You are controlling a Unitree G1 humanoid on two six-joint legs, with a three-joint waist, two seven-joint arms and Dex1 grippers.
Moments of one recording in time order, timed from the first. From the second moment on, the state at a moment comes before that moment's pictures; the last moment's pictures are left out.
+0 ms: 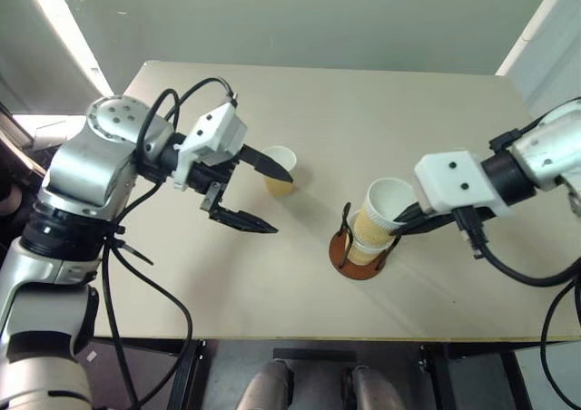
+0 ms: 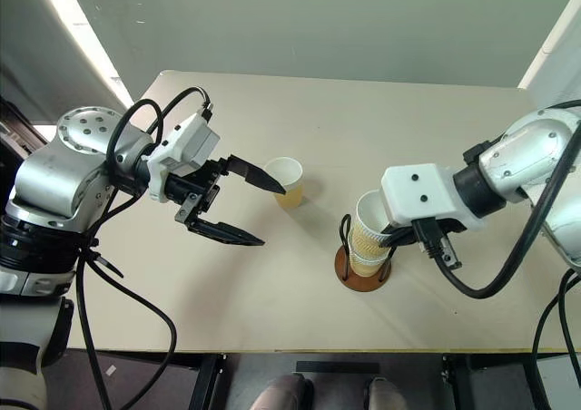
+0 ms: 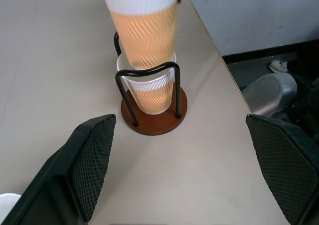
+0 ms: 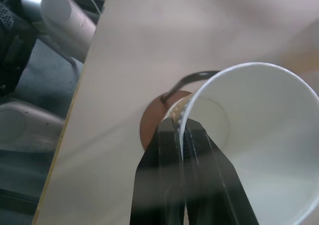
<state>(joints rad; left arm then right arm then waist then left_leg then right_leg) -0.97 0.92 -0.25 0.02 -0.53 0.44 -1.58 -0.95 -1.11 0.31 -0.50 0.34 0.71 1.51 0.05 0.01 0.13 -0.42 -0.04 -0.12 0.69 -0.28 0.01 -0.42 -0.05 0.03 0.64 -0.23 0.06</state>
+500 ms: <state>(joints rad) -0.98 0.88 -0.25 0.06 -0.41 0.36 -1.54 -0.96 -1.03 0.28 -0.43 0.31 0.76 1.41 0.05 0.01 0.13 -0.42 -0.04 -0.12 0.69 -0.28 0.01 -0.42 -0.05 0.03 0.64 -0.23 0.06</state>
